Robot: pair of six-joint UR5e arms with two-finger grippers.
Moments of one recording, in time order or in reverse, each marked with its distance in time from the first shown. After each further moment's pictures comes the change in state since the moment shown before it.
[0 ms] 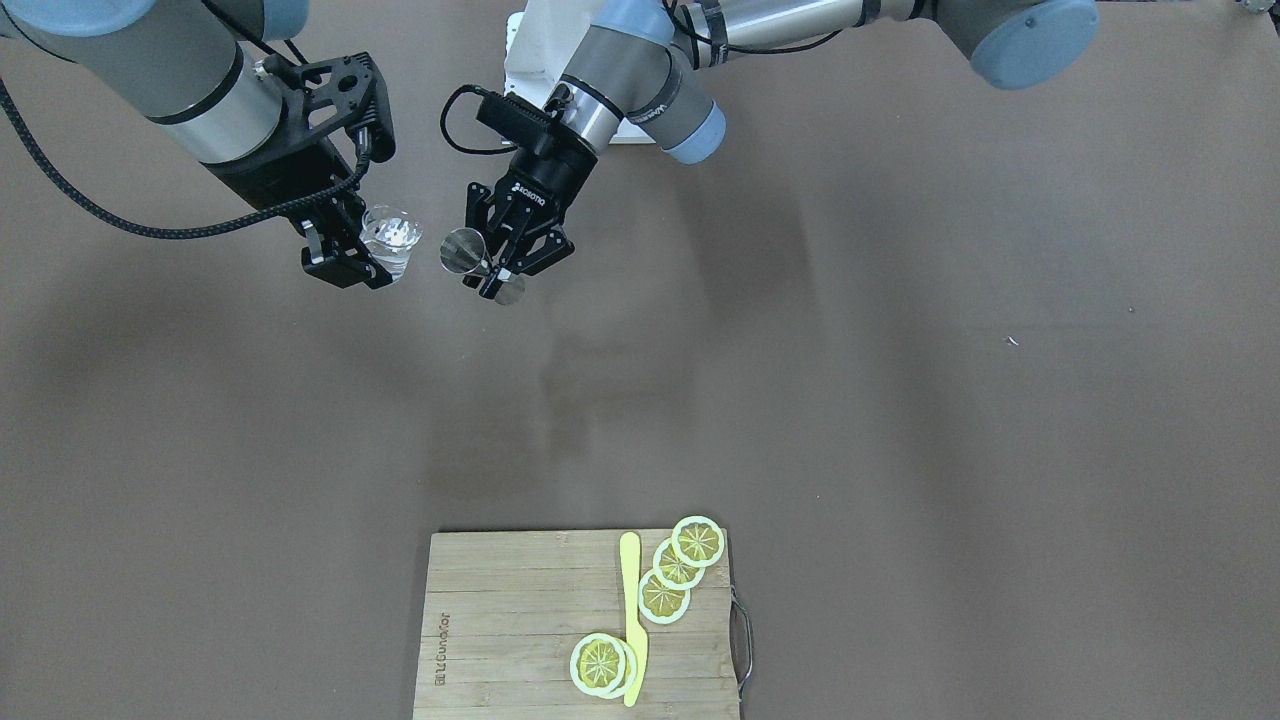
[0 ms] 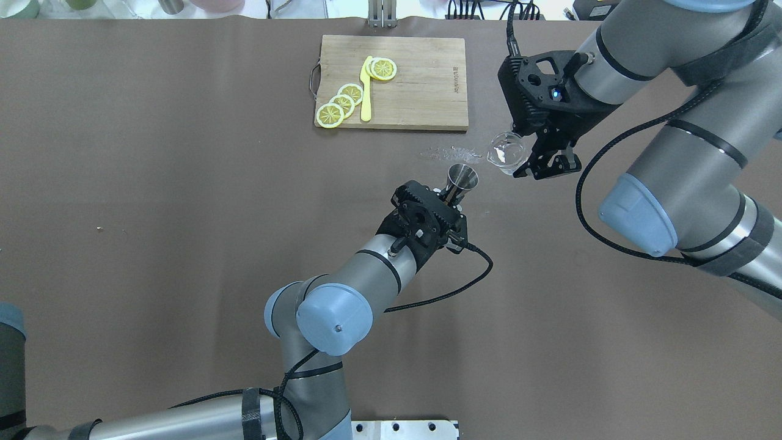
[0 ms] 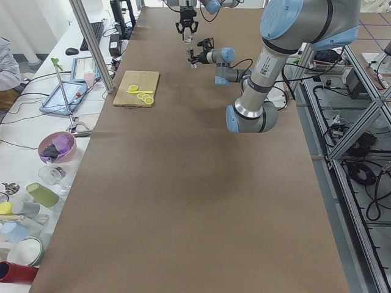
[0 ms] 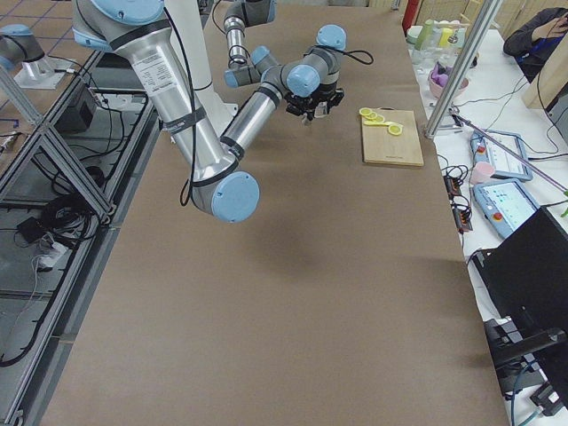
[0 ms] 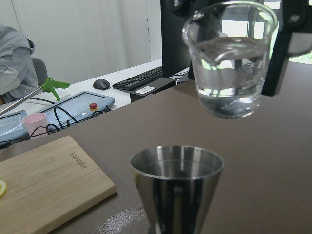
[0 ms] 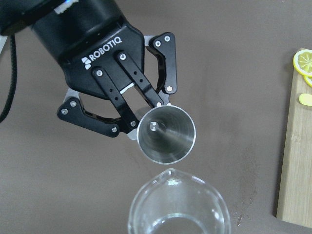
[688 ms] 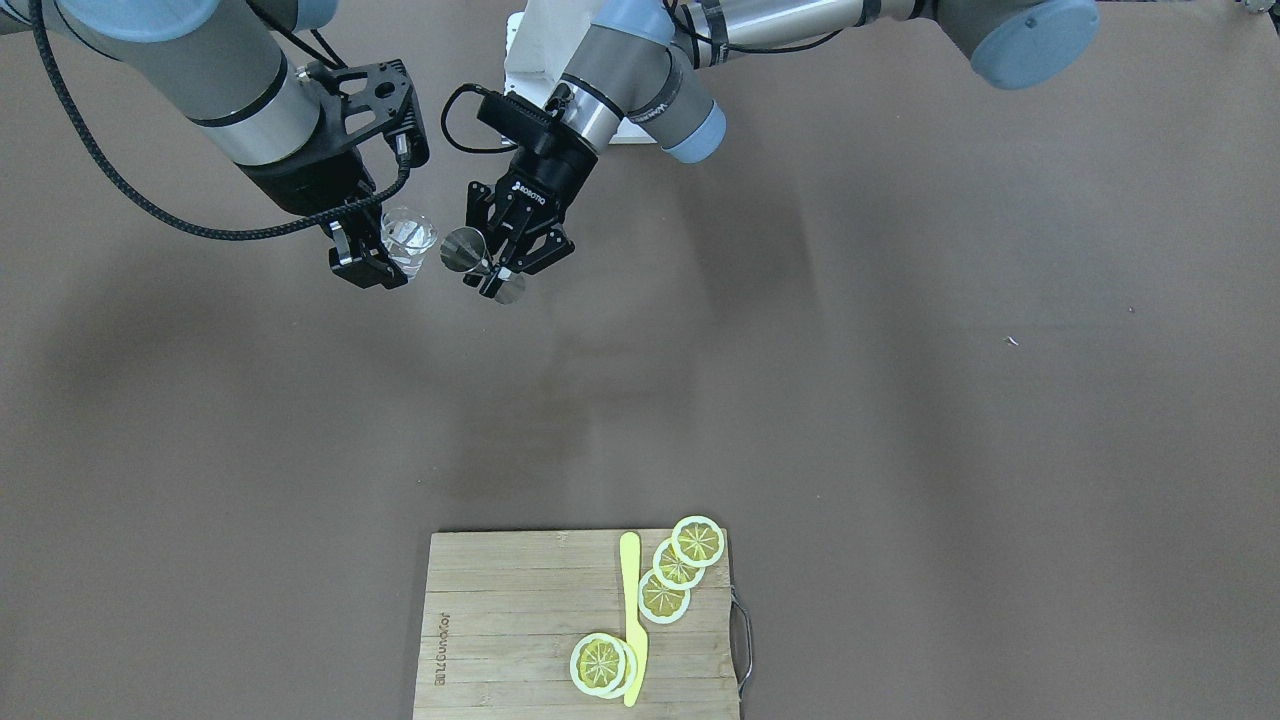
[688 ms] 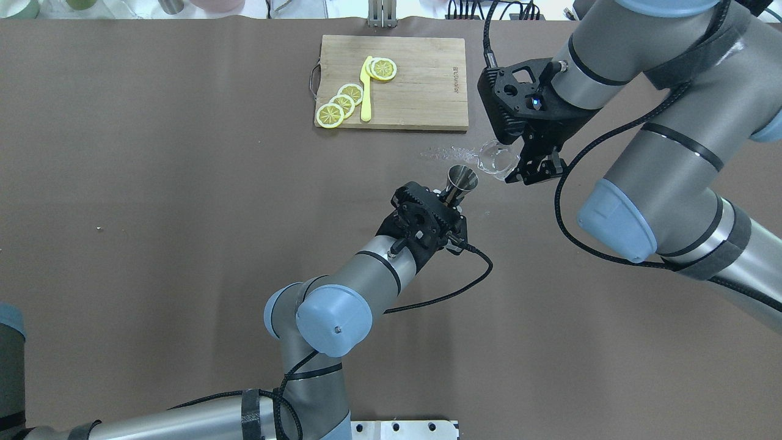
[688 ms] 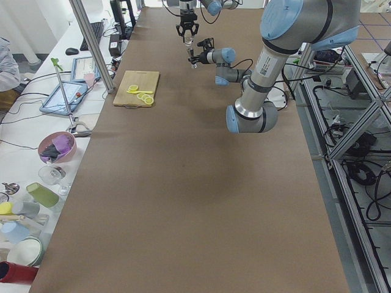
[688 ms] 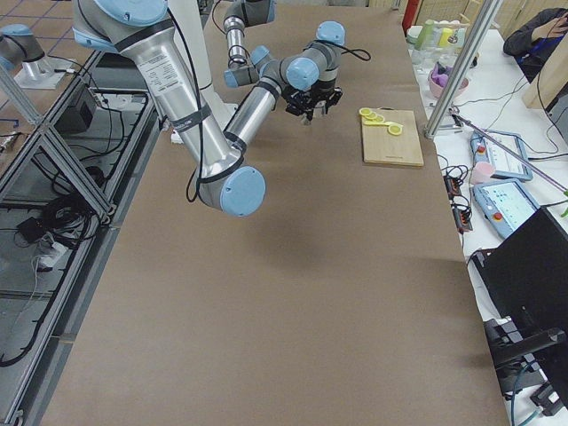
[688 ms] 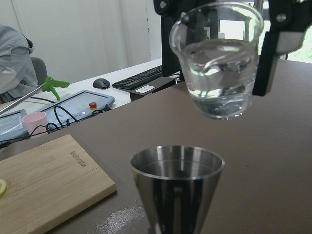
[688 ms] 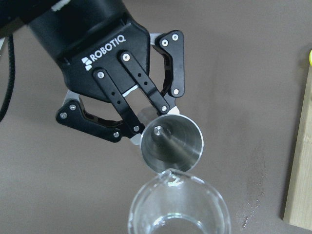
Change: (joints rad) left arm 0.001 0.002 -0.002 0.000 0.000 0.000; right arm -0.034 0.047 -0.013 -0.084 -0.041 -0.037
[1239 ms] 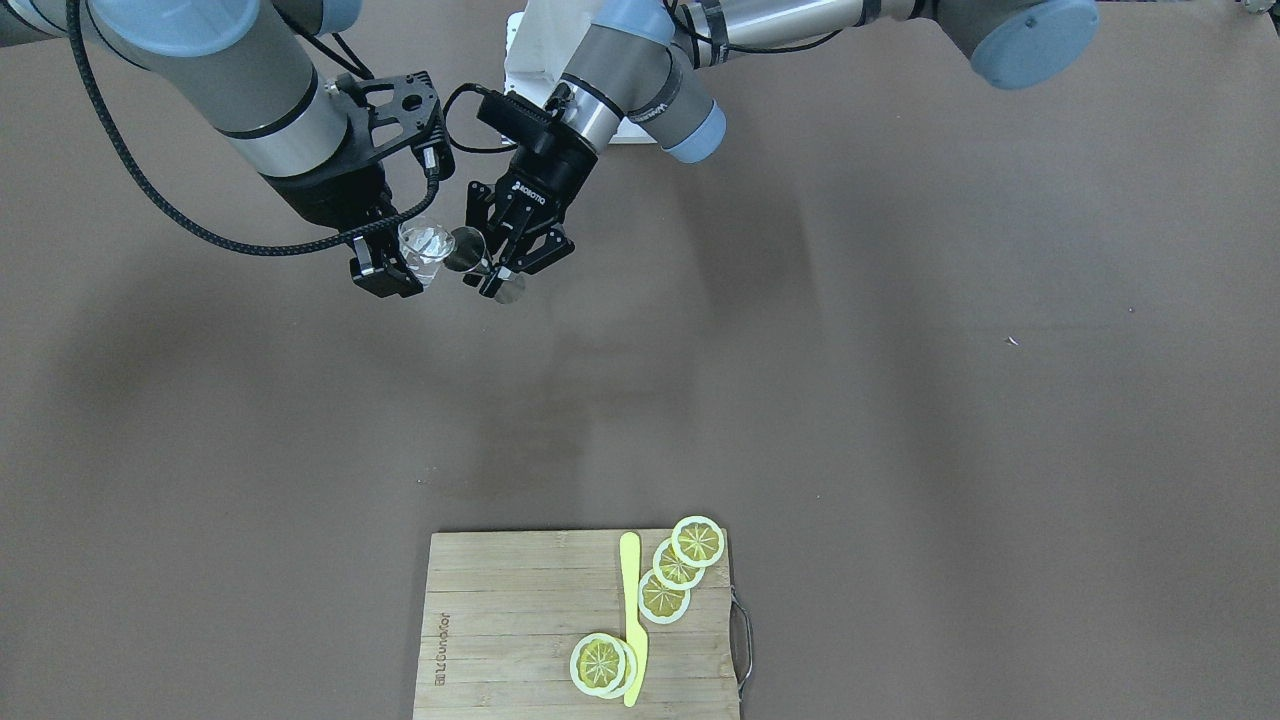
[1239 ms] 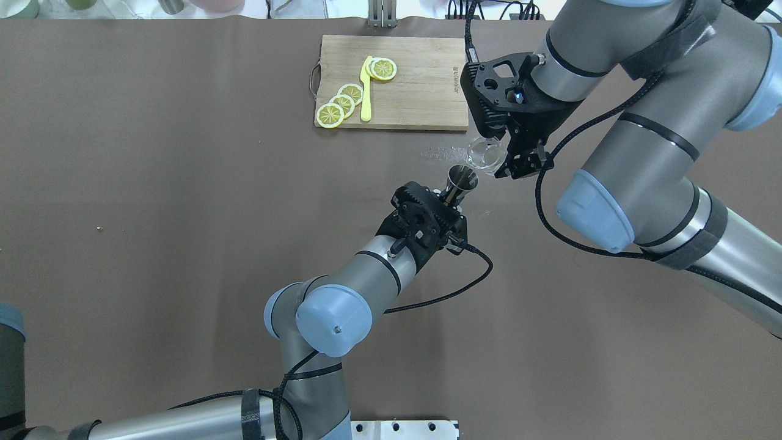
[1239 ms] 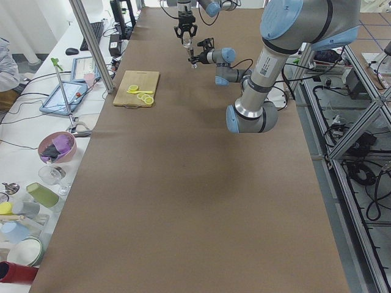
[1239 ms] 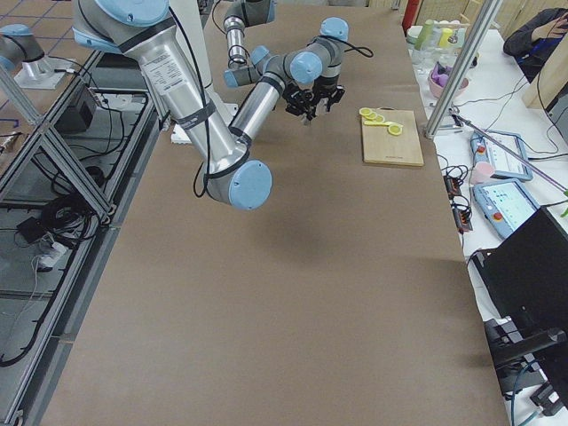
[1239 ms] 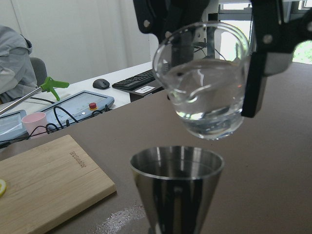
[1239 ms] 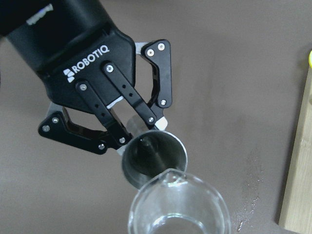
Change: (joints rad) left arm 0.000 0.000 0.000 -0.001 0.000 0.001; right arm -0.006 0.058 -0.045 -0.042 -0.017 -0.015
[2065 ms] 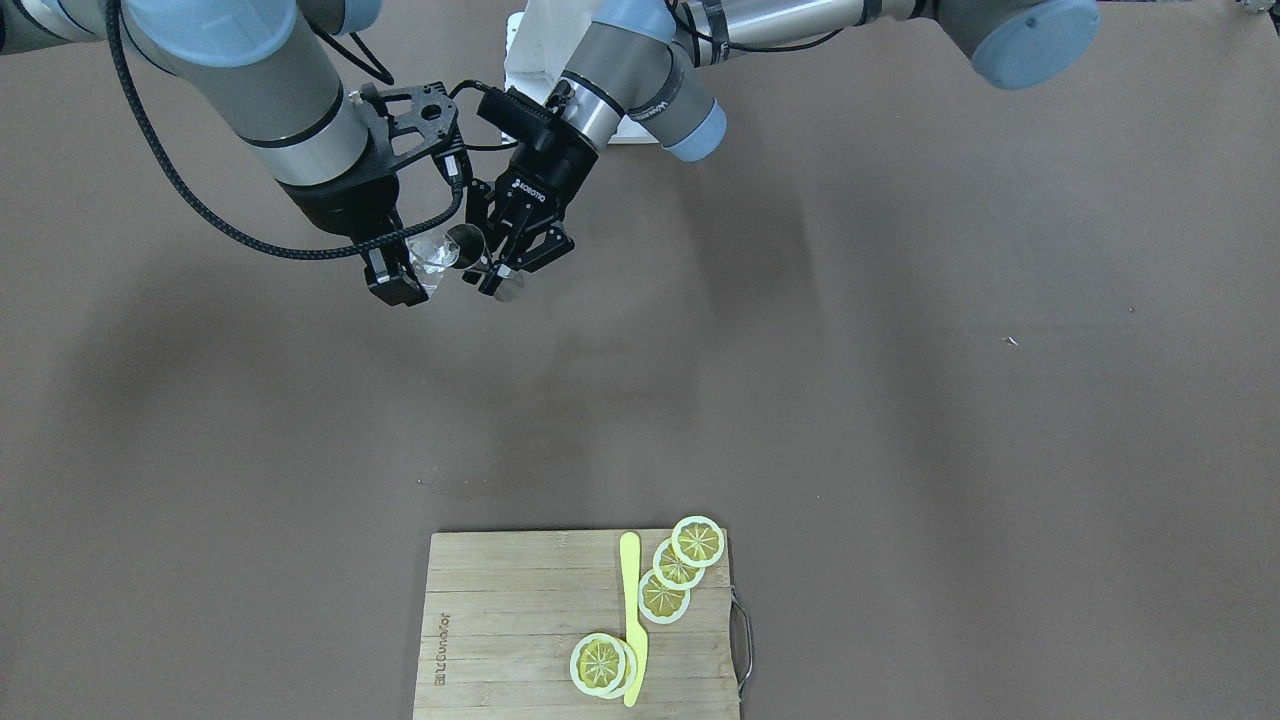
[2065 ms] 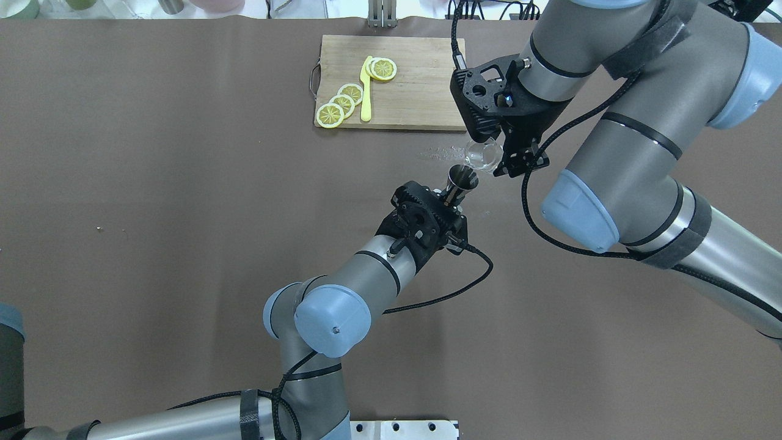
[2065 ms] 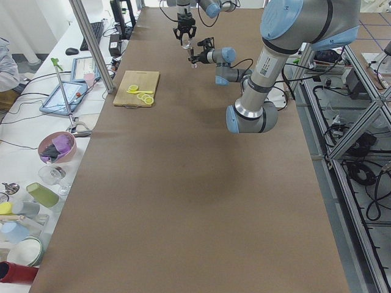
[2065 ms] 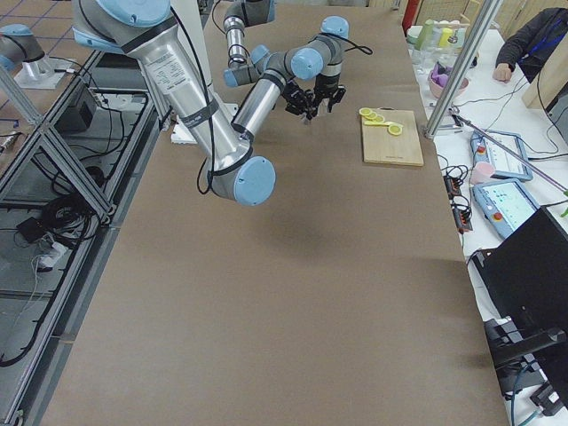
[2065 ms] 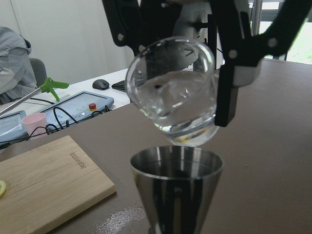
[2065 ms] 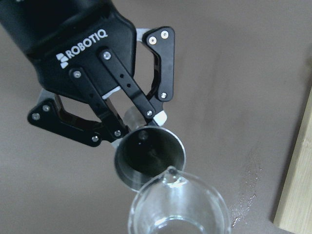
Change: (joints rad) left arm 0.000 0.004 -0.012 0.001 -0.001 0.002; right arm -0.016 0.025 -0.010 -0.053 -0.051 -0.075
